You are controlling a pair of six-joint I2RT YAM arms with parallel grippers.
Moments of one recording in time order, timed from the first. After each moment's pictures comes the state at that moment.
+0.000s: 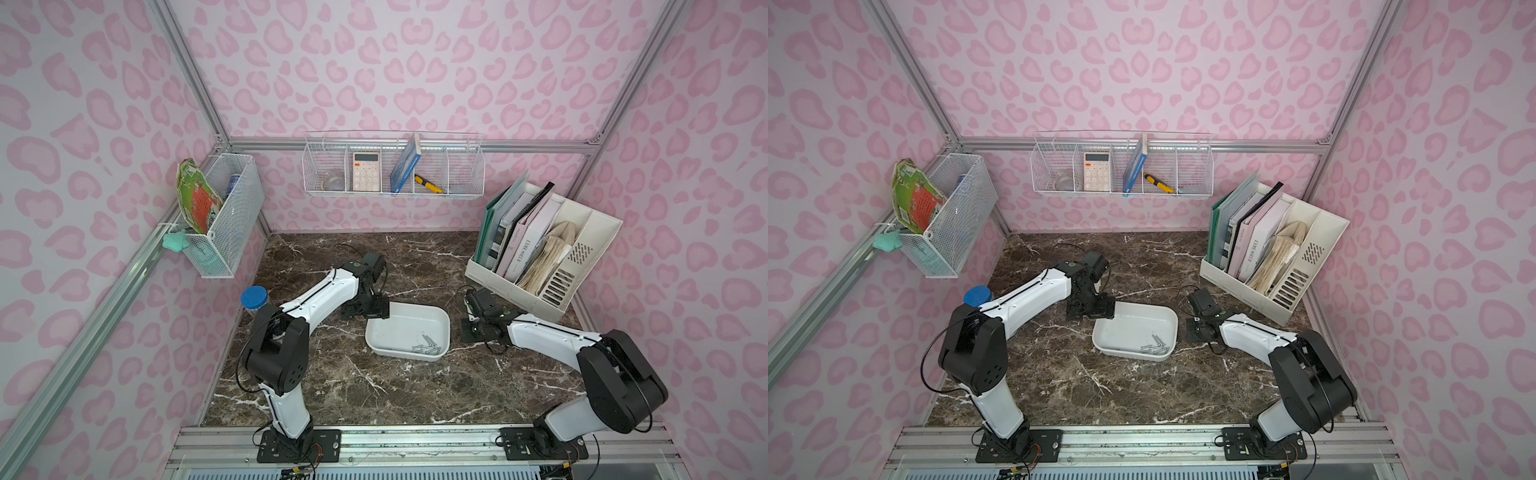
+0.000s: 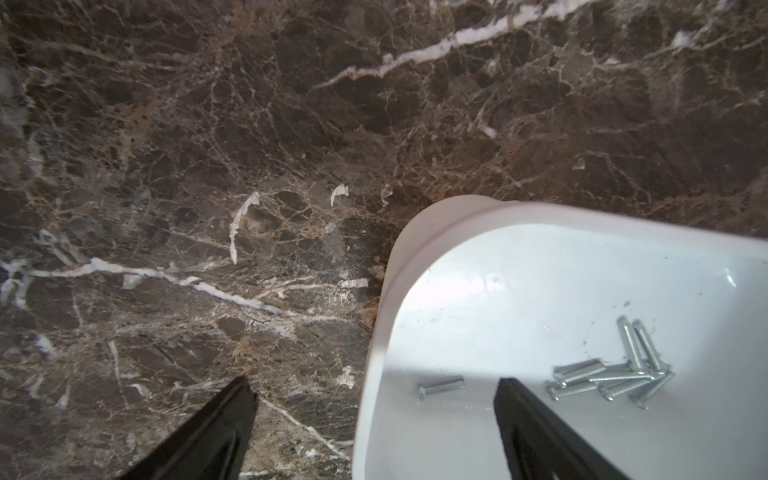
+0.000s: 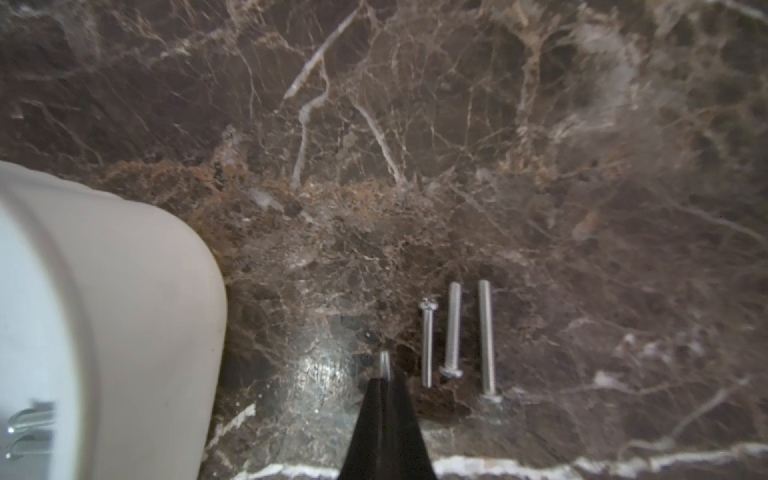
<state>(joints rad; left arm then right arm) -0.45 1.79 1.39 -1.02 0.01 -0.46 0.55 1.53 0.76 -0.35 0.06 0.39</state>
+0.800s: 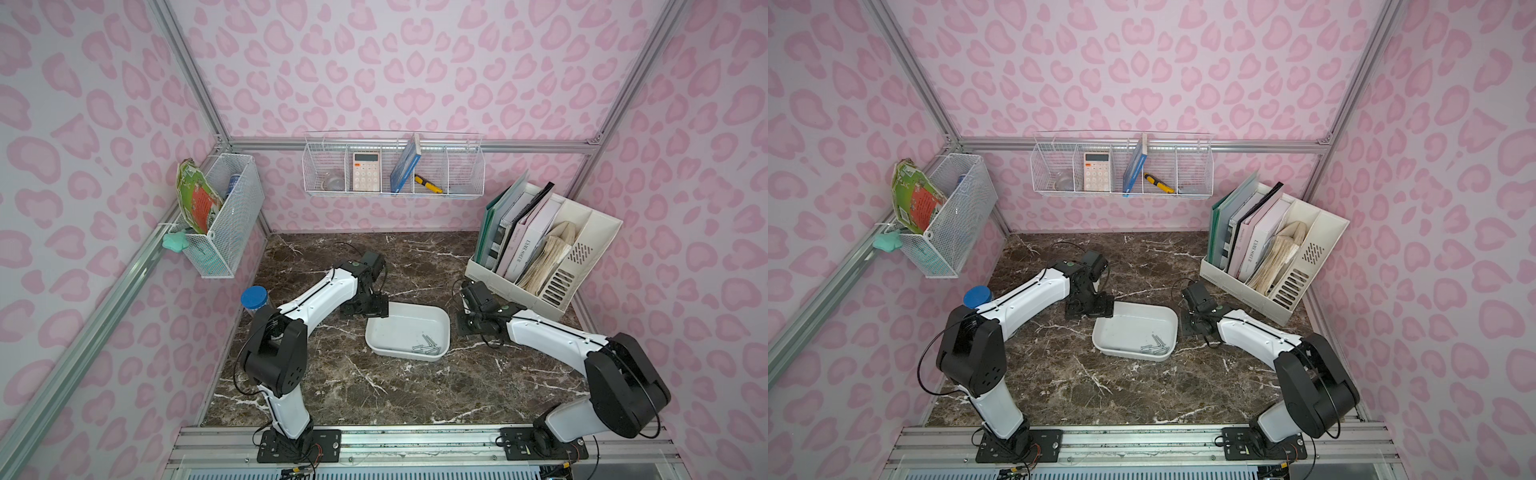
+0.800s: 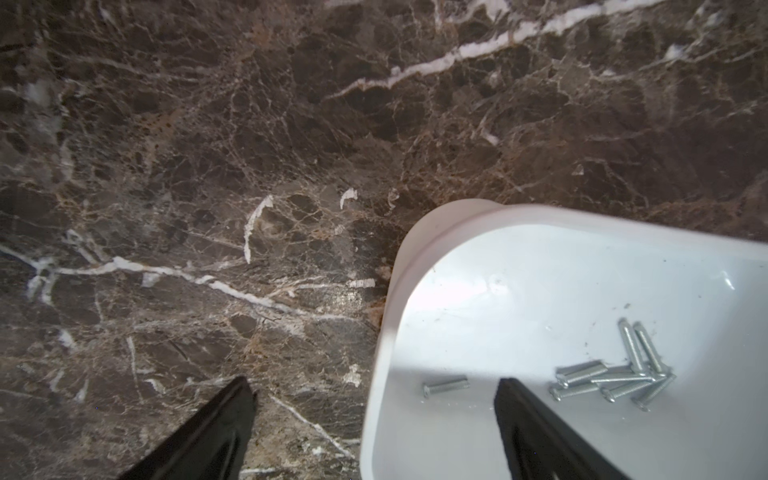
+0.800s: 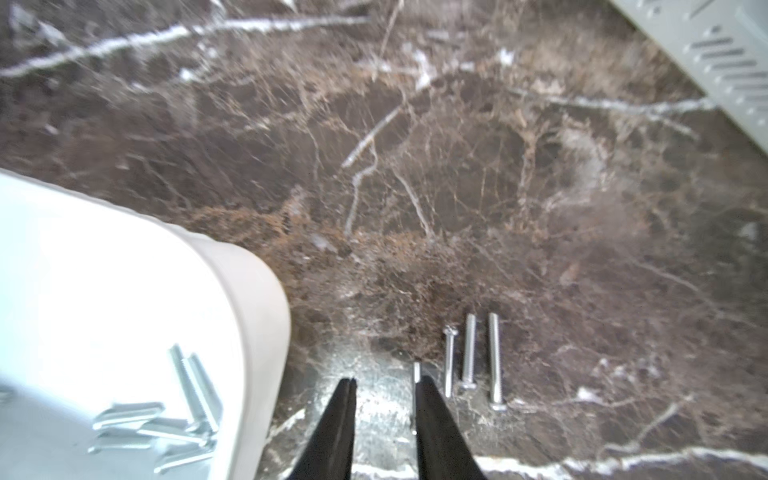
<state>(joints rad) -0.45 1.77 1.40 -1.03 -0.01 -0.46 0.59 1.47 0.86 -0.40 0.10 0.39</state>
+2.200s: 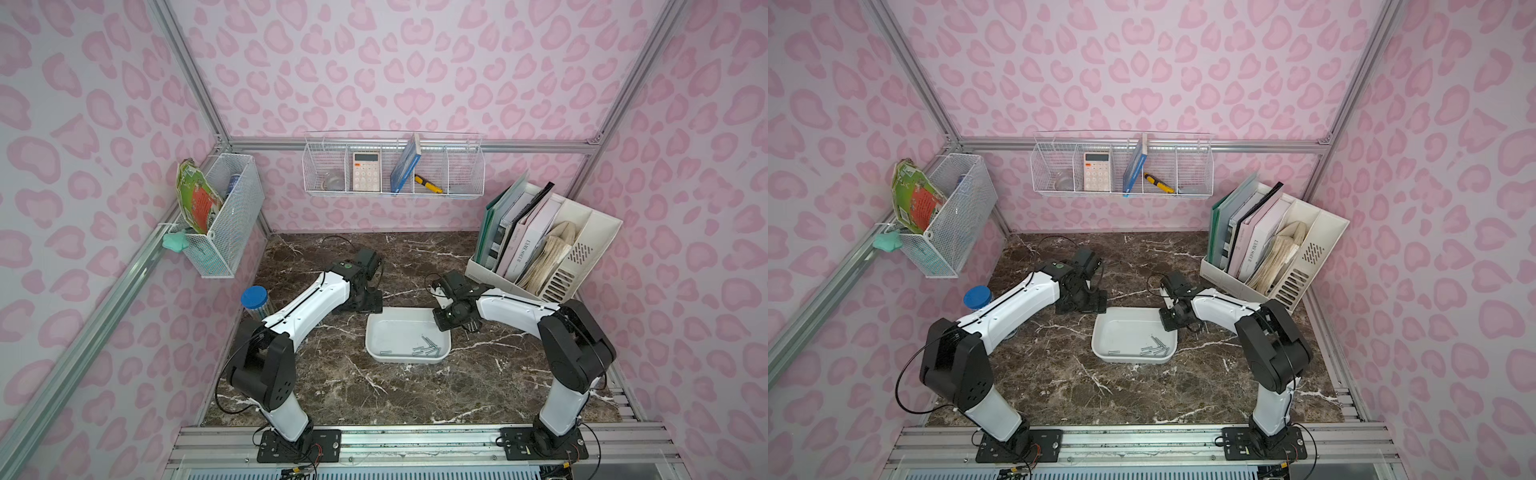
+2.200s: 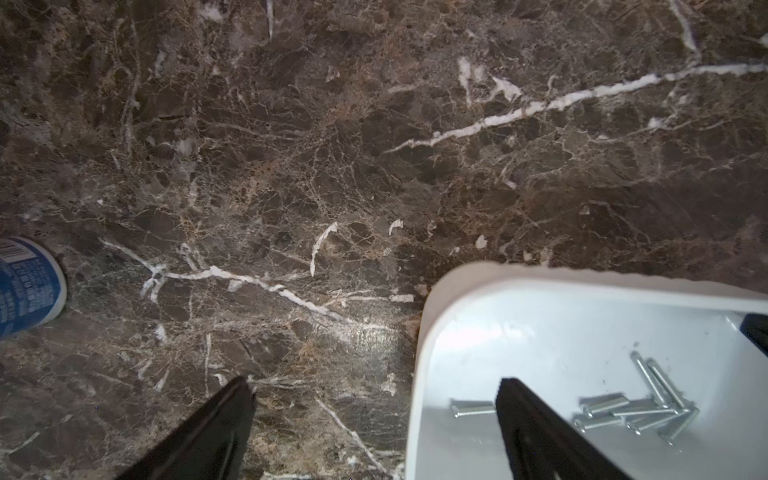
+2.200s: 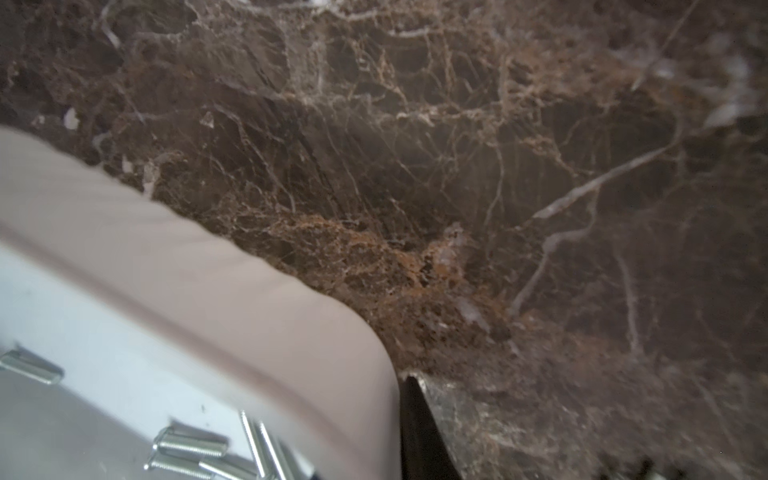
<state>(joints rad) -0.45 1.68 1.37 -1.01 -0.15 -0.46 0.63 1.81 1.14 -0.53 -0.09 0.22</state>
